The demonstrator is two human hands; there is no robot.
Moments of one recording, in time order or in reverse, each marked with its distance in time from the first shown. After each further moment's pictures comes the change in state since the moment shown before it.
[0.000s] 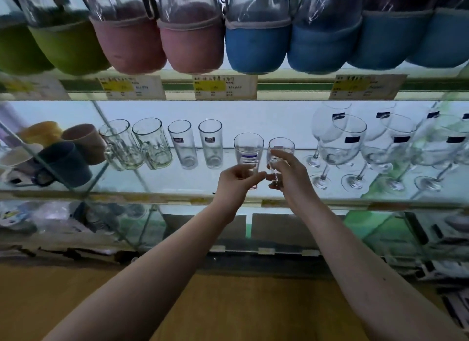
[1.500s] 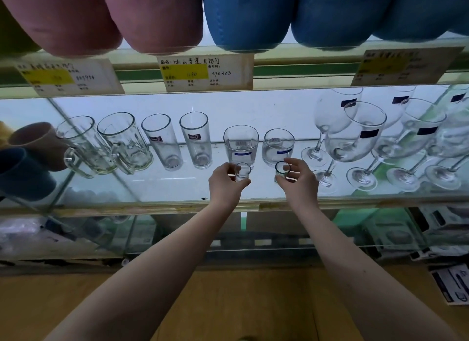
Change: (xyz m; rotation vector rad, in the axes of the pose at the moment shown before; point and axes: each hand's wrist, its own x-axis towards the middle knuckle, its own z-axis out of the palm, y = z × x) left_hand 0.074 -0.057 0.003 0.397 0.156 -0.015; right_hand 0.063 0.074 -0.029 -0.420 0.298 -0.143
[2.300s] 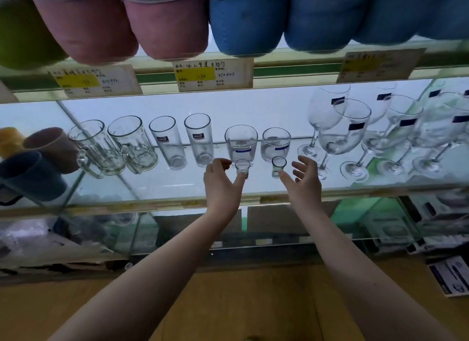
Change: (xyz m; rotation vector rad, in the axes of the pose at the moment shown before) left_hand -0.040 0.011 -0.024 0.085 0.137 0.179; right_hand -0.041 -0.020 -0.015 0.061 0.044 0.043
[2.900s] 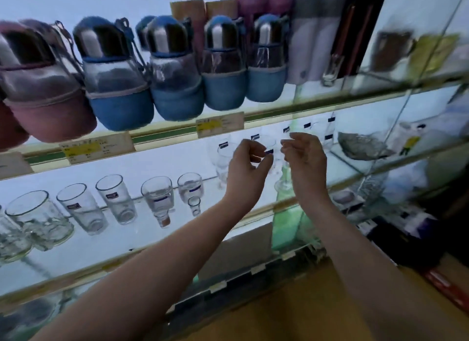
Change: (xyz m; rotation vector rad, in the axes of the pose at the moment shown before) left_hand -0.073 0.215 0.074 -0.506 -0.391 0.417; right_hand -0.020 -0.098 -0.190 0.296 0.369 -0.381
